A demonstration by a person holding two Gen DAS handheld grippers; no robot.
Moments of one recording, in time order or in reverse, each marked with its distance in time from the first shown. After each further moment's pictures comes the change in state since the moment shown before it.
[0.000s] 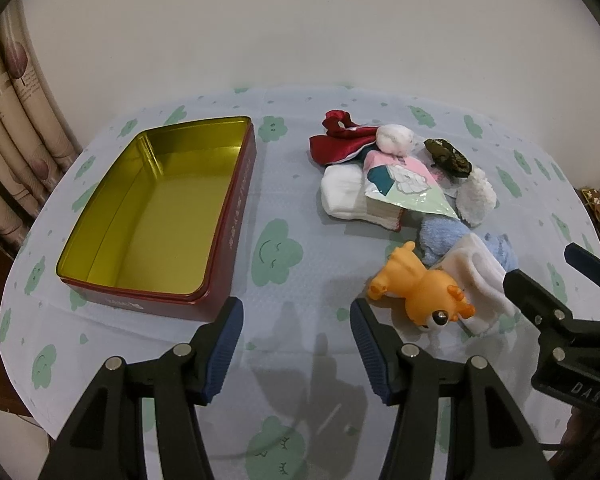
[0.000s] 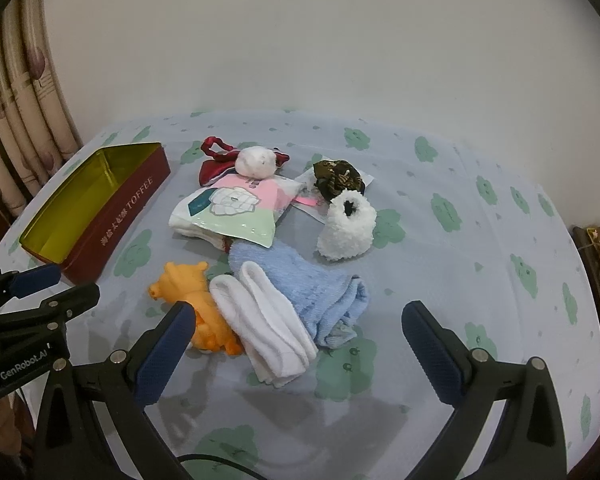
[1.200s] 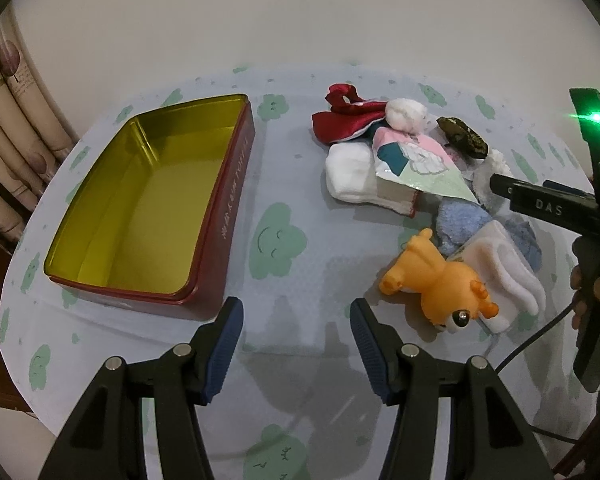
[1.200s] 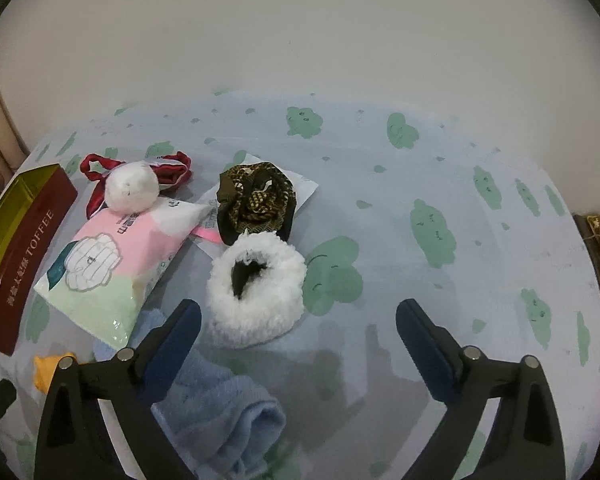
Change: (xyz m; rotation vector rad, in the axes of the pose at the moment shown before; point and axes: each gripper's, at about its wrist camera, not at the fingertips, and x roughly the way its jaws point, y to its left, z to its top) left arm 0.031 -0.001 0.006 0.006 0.075 0.022; right arm 0.106 -0.065 0.049 0.066 0.093 -0.072
